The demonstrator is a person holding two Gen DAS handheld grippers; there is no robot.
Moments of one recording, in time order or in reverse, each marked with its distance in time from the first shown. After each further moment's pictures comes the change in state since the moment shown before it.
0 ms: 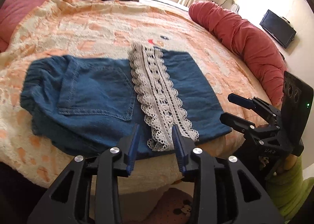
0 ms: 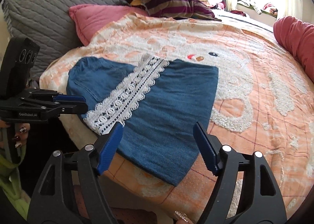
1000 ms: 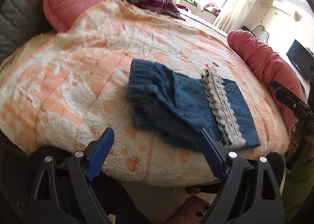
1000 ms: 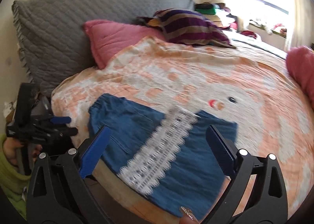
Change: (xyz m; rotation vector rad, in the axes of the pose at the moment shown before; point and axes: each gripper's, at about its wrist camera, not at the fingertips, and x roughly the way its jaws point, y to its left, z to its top) left arm -0.065 0.113 -0.019 -0.201 -0.096 0.152; right arm -0.004 0.057 0.093 -0.105 -0.084 0.062
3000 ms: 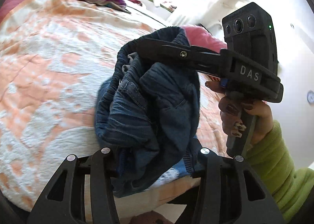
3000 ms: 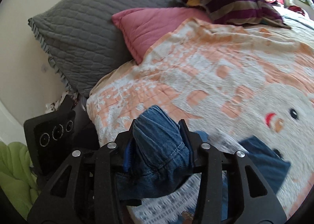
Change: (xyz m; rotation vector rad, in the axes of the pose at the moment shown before) left arm 0.081 -0.123 0.039 0.070 0.039 -0.395; right arm 0.080 -0.049 0.050 0.059 0.133 0.430
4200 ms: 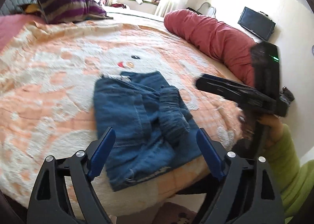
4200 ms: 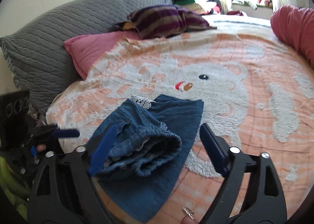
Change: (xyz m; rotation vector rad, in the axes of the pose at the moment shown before) left arm 0.004 -0.058 -0.019 0.252 0.015 0.144; right arm -0.099 -0.037 -0.112 0.147 -0.224 -0.381
